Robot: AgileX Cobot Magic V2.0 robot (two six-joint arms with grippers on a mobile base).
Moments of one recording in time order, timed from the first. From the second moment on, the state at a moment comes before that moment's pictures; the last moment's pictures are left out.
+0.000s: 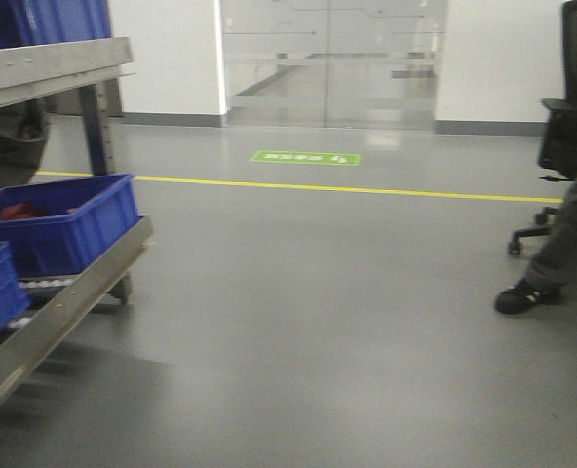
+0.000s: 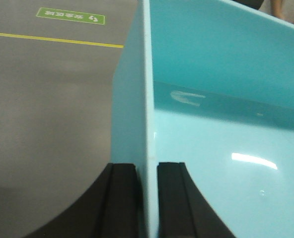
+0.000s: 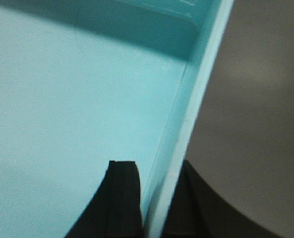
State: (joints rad) left arm -0.31 1.52 -1.78 -0.01 0.67 -0.15; right arm 0.13 1.45 -1.66 0.17 0.95 0.03
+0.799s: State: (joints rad) left arm -0.31 1.52 -1.78 -0.01 0.67 -0.15; right arm 0.13 1.45 -1.66 0.17 0.95 0.03
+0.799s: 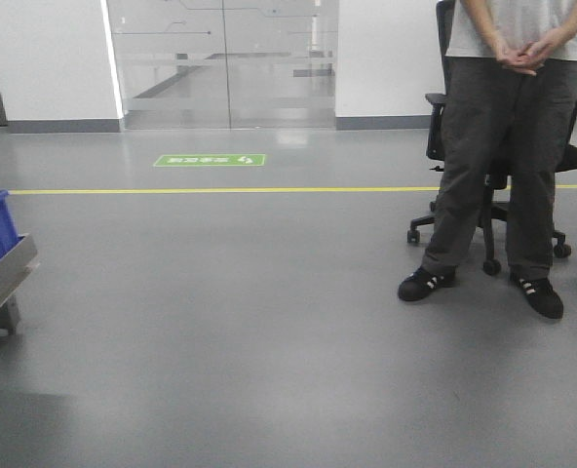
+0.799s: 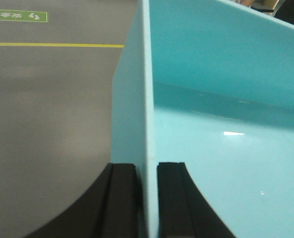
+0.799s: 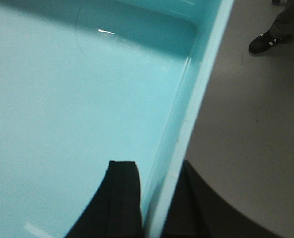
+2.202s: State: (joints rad) left arm -0.31 1.52 -1.78 -0.01 0.67 -0.15; right arm 0.13 1.45 -1.66 0.17 0.95 0.03
